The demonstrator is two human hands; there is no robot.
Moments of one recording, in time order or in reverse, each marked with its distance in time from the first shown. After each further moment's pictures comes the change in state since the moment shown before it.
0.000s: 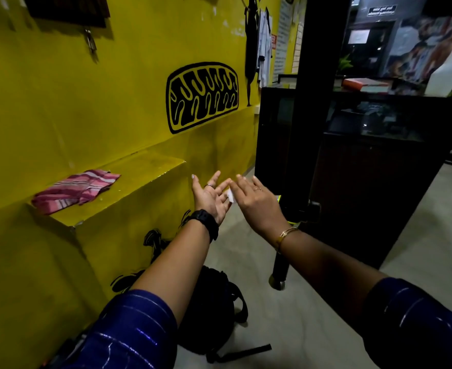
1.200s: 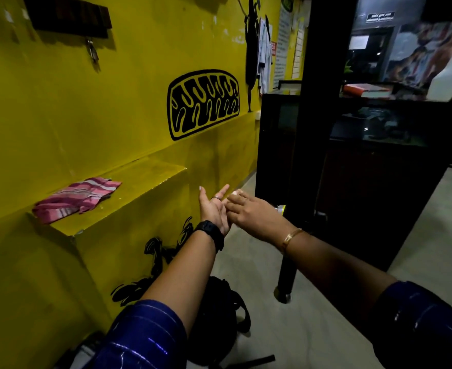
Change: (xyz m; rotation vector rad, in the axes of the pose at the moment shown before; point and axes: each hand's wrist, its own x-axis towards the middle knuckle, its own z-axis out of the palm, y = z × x) left_hand 0.008 -0.012 0.001 0.016 0.001 -0.085; right_hand 0.012 0.011 -0.005 0.030 -0.388 -0.327
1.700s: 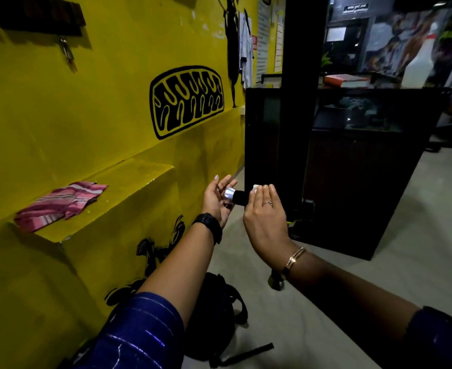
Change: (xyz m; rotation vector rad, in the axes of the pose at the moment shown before) left_hand -0.009 -0.004 0.024 0.118 -0.046 -0.006; right_hand -0.036 -0.044 -0.034 -0.250 -0.324 0.705
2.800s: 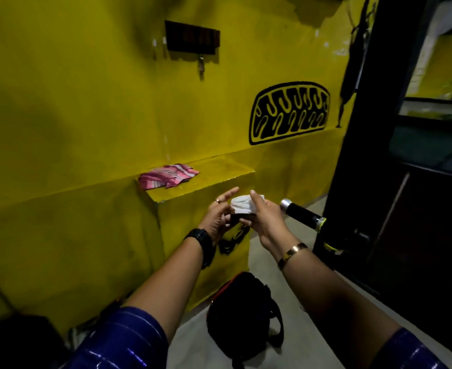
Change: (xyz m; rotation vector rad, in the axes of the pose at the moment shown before) left_hand -0.124 0.040 -0.058 0.248 0.288 0.290; right_hand 0.030 -0.054 -0.045 2.381 -0.567 0.233
